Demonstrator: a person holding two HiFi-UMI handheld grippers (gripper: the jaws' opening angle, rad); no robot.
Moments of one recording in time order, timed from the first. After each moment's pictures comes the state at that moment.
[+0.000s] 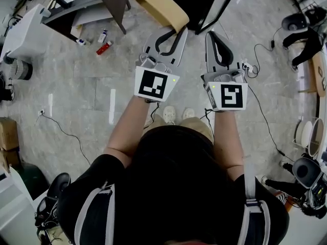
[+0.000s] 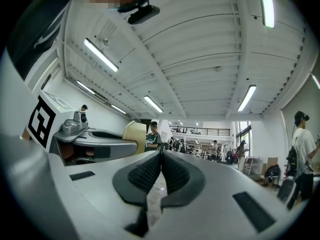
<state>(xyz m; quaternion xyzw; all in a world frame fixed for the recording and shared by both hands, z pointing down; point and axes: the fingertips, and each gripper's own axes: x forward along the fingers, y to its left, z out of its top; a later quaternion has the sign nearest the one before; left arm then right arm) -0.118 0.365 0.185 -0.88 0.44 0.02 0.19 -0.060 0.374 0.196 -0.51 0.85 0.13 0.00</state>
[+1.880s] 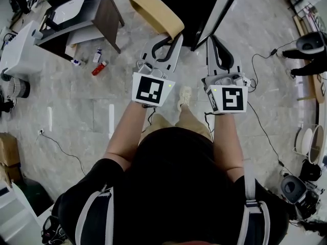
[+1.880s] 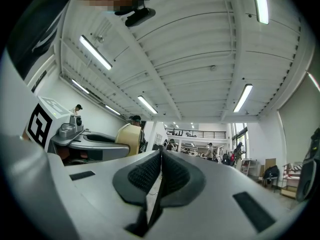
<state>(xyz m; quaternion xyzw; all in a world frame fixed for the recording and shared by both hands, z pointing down) -0.089 0.206 0.205 -0.88 0.42 0.01 0.21 -0.017 0.215 0.208 -0.53 0.83 0.15 0.02</state>
